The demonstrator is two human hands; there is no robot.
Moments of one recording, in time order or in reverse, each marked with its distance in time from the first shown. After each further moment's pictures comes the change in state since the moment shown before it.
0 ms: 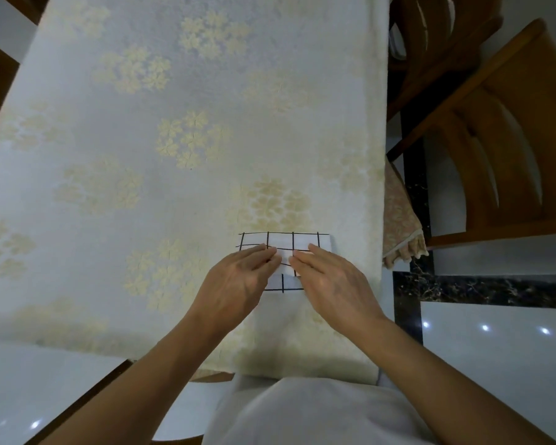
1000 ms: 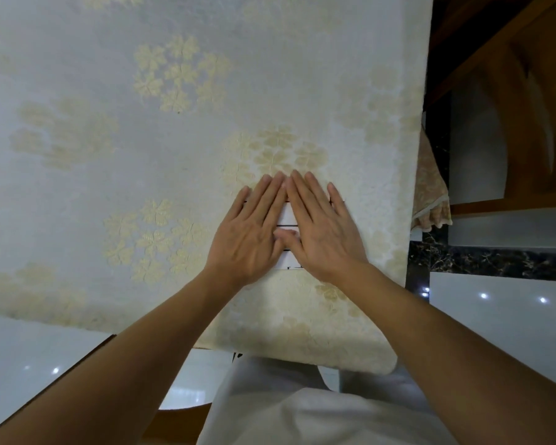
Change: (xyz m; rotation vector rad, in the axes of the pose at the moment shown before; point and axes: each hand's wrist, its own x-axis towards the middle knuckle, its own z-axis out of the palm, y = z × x) left_hand 0.010 -0.024 0.081 0.133 -0.239 -0.197; right_hand 0.041 0.007 0.058 -0.132 -0.266 0.090
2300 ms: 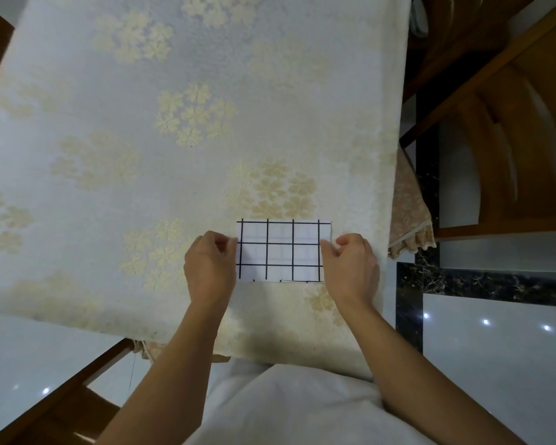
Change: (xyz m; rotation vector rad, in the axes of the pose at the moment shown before) left_hand -0.030 0.007 -0.045 -0.651 0.235 -0.956; right_hand -0.036 0.002 -0.038 0.567 0.186 0.875
